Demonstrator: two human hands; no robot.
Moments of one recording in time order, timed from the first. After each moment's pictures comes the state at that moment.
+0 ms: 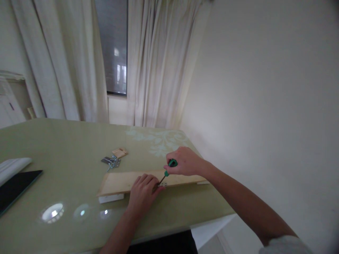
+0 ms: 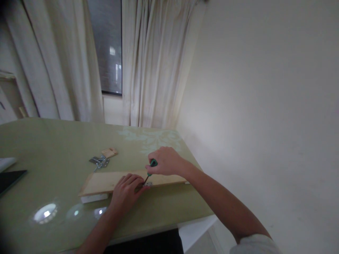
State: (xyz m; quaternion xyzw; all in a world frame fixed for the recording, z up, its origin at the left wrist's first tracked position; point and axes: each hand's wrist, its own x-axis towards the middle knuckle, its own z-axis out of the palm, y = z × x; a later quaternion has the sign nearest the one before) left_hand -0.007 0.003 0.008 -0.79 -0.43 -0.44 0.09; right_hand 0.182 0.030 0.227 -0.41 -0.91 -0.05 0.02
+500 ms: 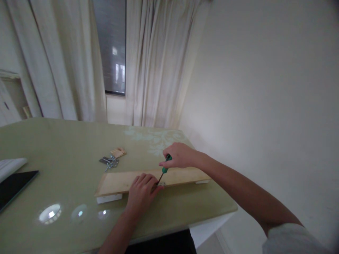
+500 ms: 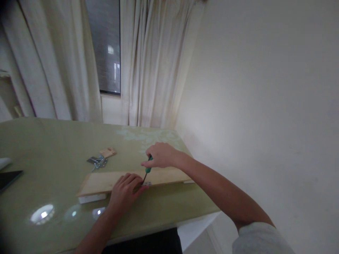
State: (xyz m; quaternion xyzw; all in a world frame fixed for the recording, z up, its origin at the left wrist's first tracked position) left_hand -0.006 0.003 0.007 -0.79 -0.44 -0.42 0.09; right_hand 0.172 0.050 0.240 -0.40 -0.91 -0.05 -0.05
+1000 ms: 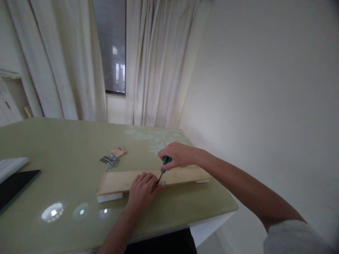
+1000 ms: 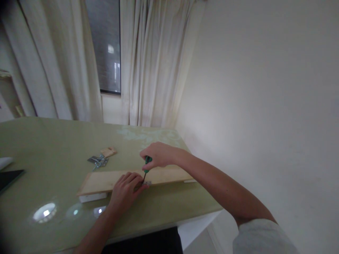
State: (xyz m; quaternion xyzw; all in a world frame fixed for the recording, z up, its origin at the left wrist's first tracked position) left_hand -0.008 0.004 0.008 -0.80 -0.44 -0.41 0.08; right_hand 0.170 0.061 0.243 -0.26 -0.96 0.02 -0.06
